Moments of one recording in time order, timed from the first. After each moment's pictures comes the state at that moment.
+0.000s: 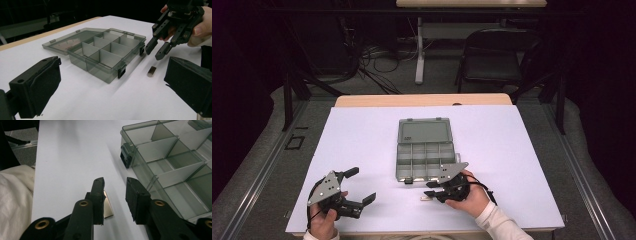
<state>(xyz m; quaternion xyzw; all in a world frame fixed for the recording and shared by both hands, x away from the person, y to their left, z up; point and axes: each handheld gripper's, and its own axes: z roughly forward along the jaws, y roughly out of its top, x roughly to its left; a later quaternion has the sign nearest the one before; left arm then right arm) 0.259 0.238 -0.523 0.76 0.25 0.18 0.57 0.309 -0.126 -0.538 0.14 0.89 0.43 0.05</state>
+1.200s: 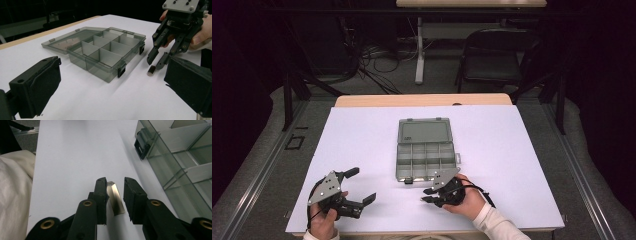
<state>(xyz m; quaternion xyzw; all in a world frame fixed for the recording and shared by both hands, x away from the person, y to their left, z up) 0.260 0.238 -0.523 0.76 0.25 0.18 0.57 0.305 -0.115 -0.554 0.12 0.91 0.40 0.04</state>
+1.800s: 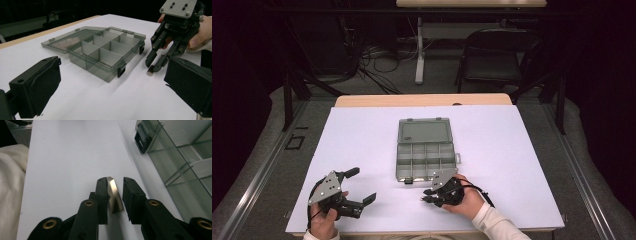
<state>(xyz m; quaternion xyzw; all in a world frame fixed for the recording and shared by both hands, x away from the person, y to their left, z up) 0.260 0.237 -0.524 0.76 0.25 0.18 0.57 0.308 -0.113 -0.560 0.11 0.92 0.38 0.04</state>
